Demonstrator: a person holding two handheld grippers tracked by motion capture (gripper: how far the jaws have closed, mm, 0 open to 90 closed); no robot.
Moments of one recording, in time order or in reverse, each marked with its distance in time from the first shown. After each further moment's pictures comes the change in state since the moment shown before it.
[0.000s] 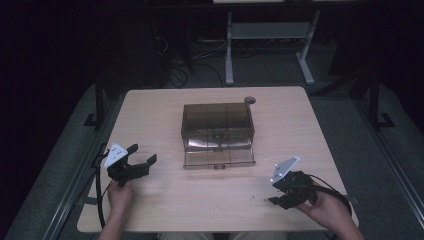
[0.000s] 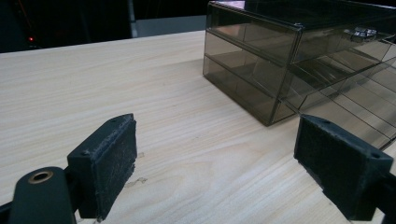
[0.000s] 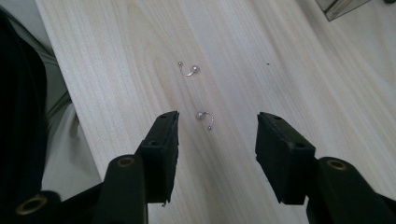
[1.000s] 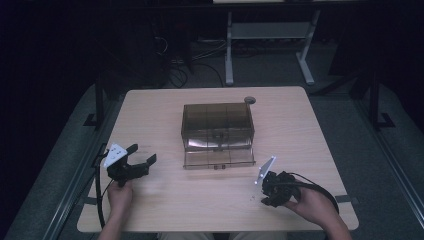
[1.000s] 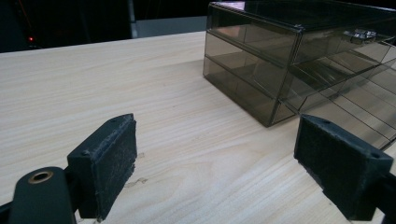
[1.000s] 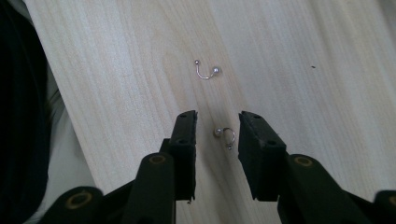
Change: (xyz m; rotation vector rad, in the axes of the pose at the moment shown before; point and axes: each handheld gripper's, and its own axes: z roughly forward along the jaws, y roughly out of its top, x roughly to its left) left arm 0.000 0.000 0.000 -0.002 -0.001 -0.005; right arm 0.001 0.024 0.035 0.163 0.070 -0.032
